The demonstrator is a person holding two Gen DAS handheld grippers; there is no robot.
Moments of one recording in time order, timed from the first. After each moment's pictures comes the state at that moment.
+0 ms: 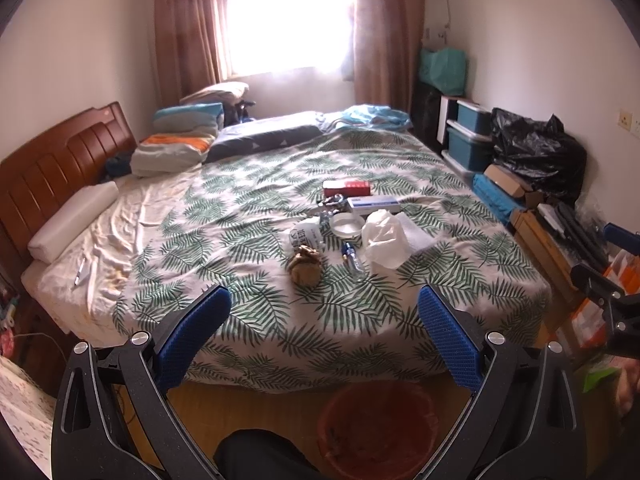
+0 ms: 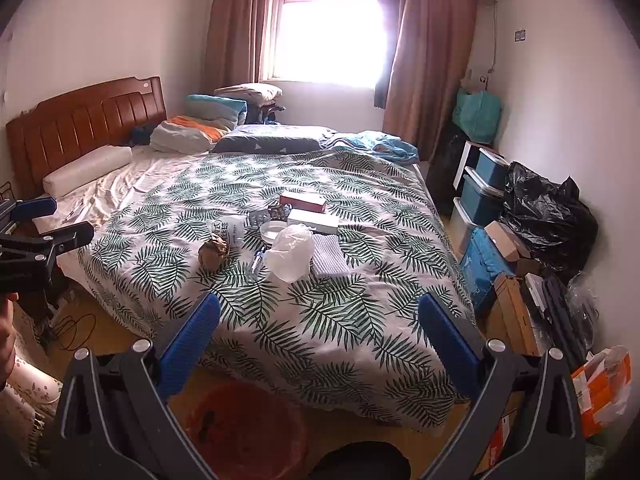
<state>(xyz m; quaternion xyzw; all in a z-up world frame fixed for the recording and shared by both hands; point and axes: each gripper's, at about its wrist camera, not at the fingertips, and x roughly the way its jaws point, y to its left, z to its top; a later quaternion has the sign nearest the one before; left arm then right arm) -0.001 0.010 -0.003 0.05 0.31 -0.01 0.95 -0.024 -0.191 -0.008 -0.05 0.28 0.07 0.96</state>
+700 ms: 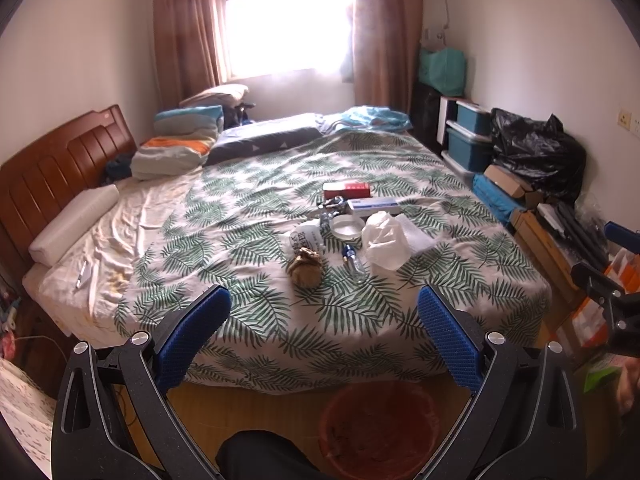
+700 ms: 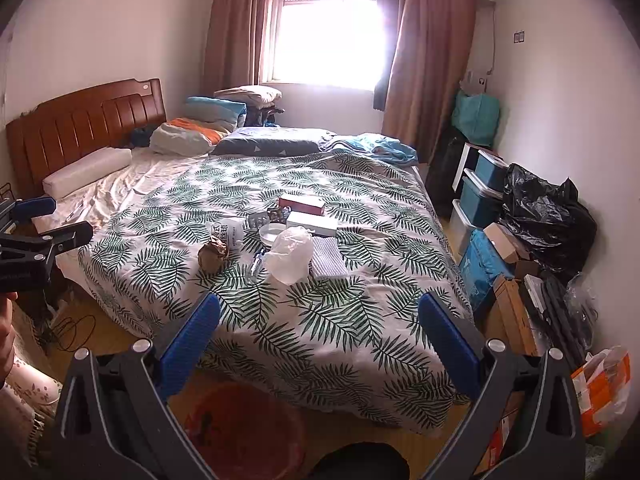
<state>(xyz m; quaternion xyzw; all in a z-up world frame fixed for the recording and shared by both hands) -0.001 0.013 0.000 0.05 0.31 -0.01 0.95 -0.027 -0.193 -0.006 -0.06 0.28 0.07 0.96</state>
